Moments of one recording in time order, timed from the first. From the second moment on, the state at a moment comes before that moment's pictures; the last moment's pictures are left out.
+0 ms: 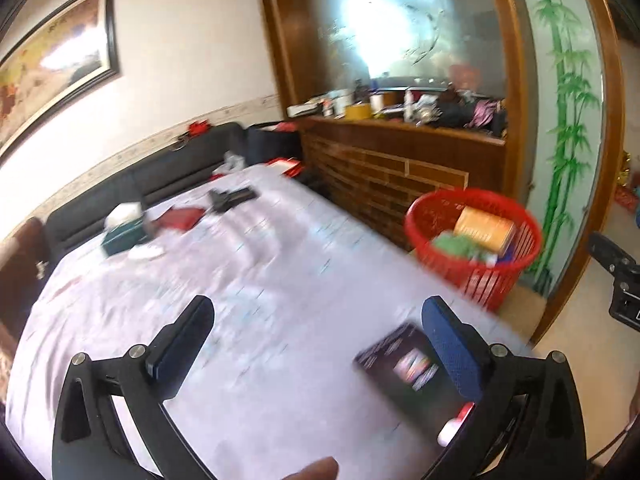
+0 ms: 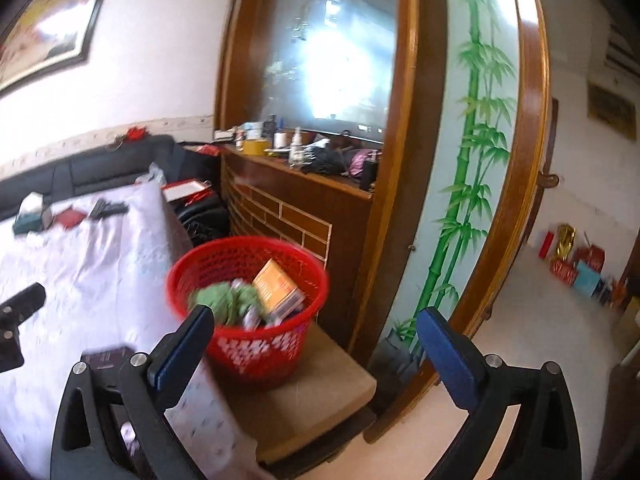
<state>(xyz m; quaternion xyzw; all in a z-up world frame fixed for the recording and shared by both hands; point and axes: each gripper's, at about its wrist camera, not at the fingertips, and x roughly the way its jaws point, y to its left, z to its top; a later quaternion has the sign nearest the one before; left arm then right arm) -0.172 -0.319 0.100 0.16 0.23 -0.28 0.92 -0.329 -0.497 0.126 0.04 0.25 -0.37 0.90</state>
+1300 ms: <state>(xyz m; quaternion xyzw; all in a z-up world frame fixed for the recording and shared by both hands) -0.202 -0.273 0.059 0.17 0.25 -0.20 0.93 -0.325 -0.452 0.105 0.01 0.27 -0.33 0.91</state>
